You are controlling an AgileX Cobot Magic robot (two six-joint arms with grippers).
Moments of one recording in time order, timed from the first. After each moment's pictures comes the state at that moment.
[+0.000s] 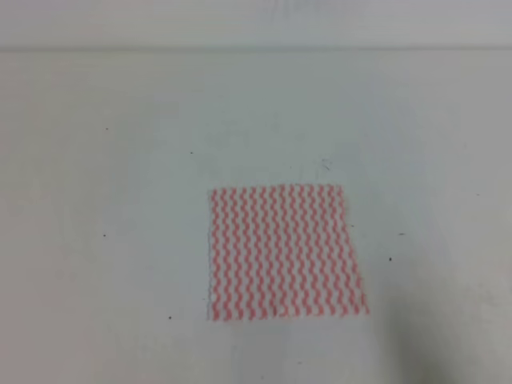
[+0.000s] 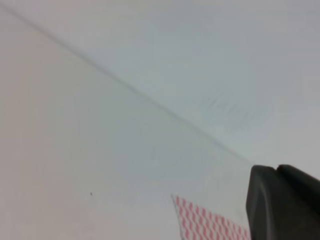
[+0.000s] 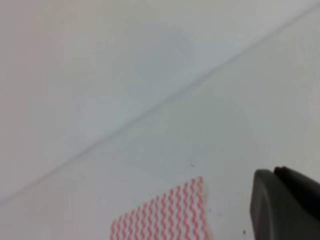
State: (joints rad) left arm -0.12 0.10 -0.09 -0.57 0.10 0.02; right arm 0.15 0.21 -0.13 0.57 0.11 0.13
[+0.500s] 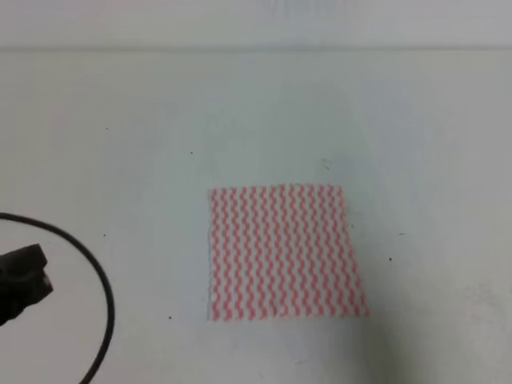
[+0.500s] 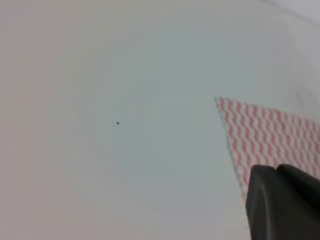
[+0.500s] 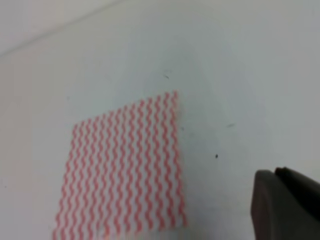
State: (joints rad) left arm -0.12 0.65 -0.39 -0.63 0.32 0.27; right arm 0.15 0.51 -0.39 0.45 0.42 0.11
